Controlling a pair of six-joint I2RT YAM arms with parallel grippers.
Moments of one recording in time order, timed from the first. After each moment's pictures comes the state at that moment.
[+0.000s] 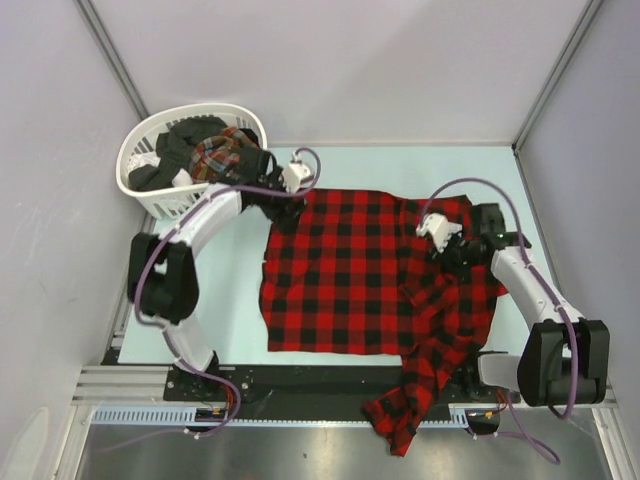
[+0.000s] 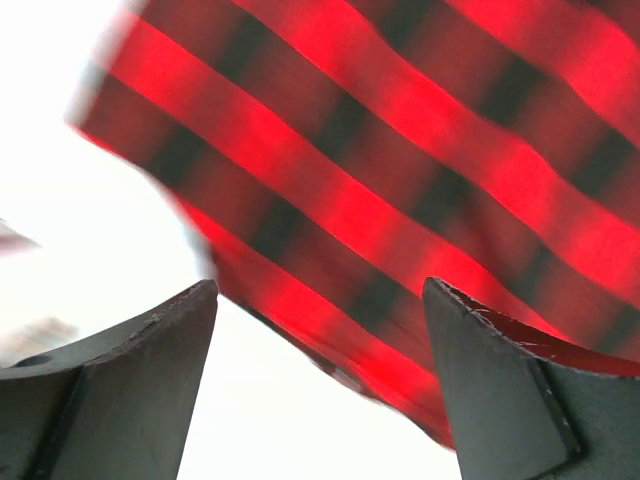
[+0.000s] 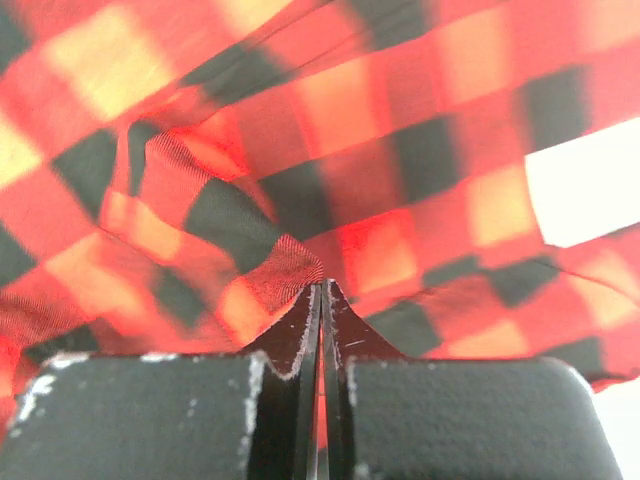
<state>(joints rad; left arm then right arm) -0.33 1.73 1.37 -0.61 0.42 0.56 0.07 1.25 0.84 -0.71 -0.40 -0.89</state>
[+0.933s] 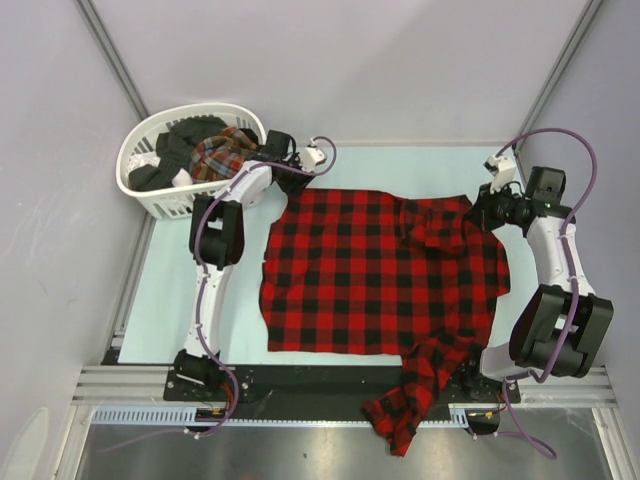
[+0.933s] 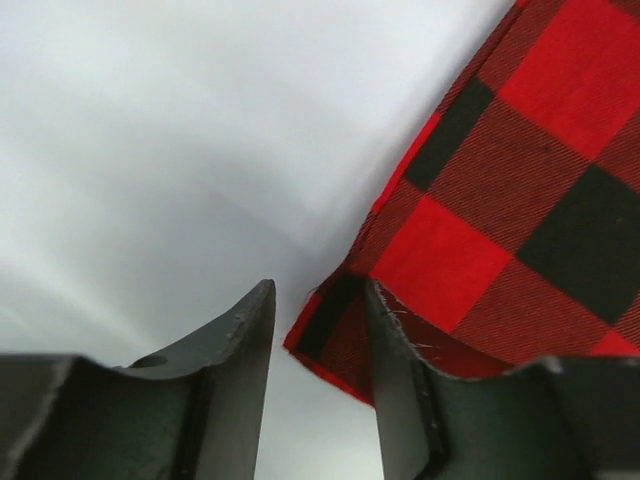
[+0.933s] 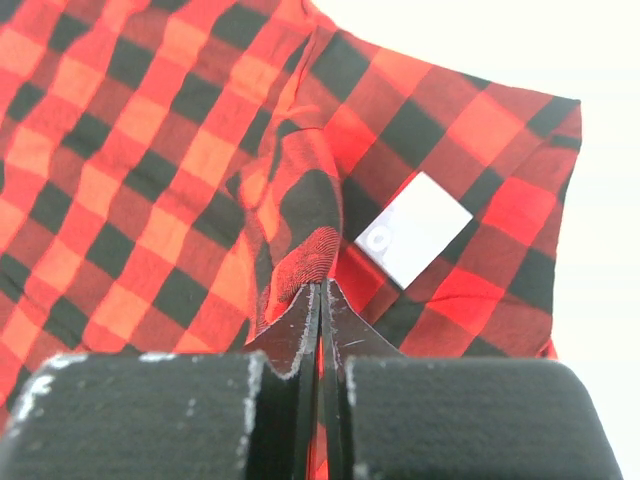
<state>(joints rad) -0.27 2.48 2.12 -0.56 0.32 0.69 -0.28 1.42 1.13 -0.54 -0.72 -0.43</state>
